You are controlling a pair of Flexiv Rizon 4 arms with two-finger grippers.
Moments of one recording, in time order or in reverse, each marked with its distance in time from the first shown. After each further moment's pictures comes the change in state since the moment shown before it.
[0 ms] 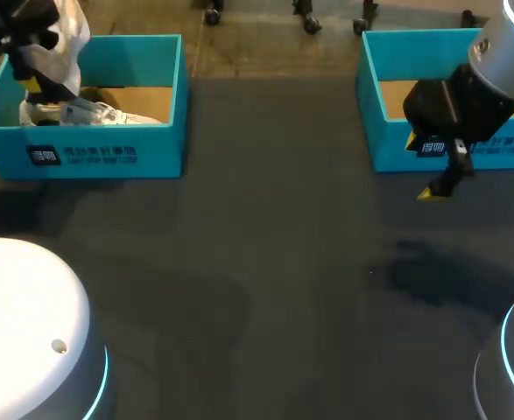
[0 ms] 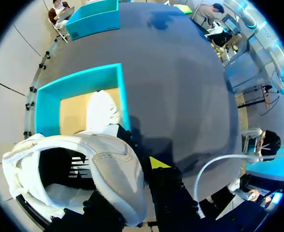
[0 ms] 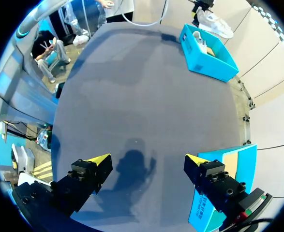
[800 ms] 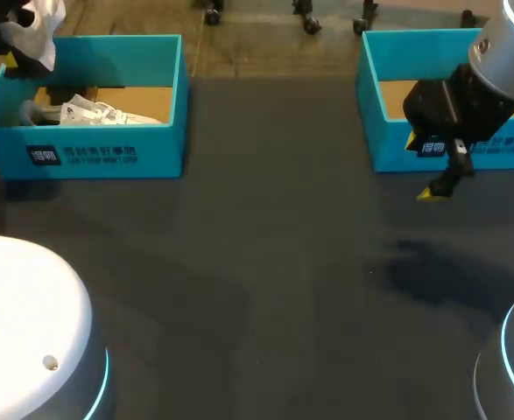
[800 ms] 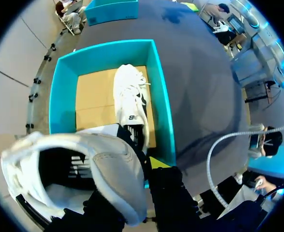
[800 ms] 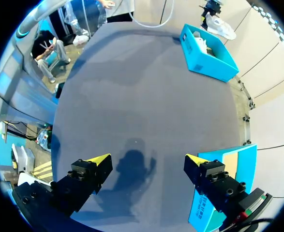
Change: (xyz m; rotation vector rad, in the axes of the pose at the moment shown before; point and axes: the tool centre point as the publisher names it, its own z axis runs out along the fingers) left arm -0.079 0.071 -0.001 -0.027 -0.003 0.018; right arm 0.000 0.000 0.000 0.000 0.000 0.000
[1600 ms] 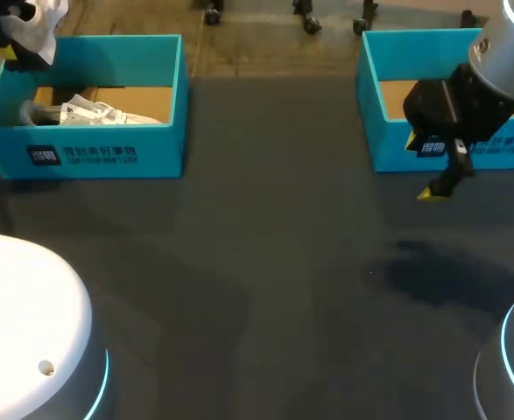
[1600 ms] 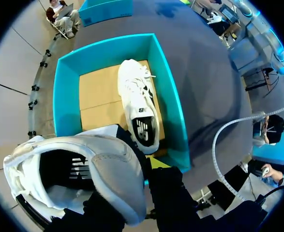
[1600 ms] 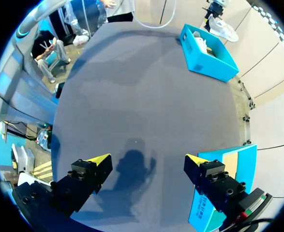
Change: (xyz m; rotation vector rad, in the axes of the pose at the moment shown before) left arm -0.022 0.013 0.000 -0.031 -0.012 0.052; right arm 0.000 0.000 0.000 0.000 0.000 0.000
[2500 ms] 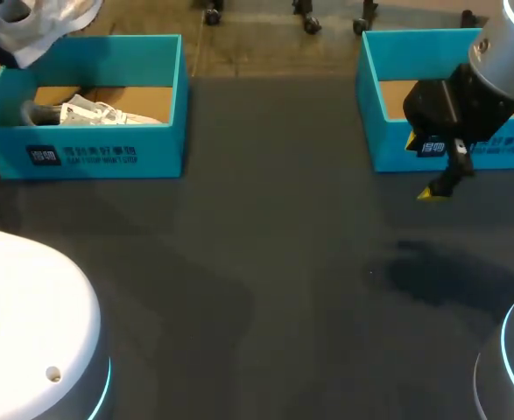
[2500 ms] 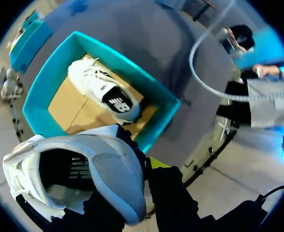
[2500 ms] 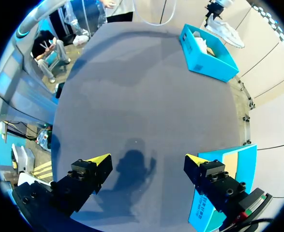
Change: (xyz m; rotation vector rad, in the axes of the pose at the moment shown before) left arm -0.021 0.056 -0.016 -0.162 0.084 0.727; right arm 0.000 0.000 0.000 0.000 0.000 0.000
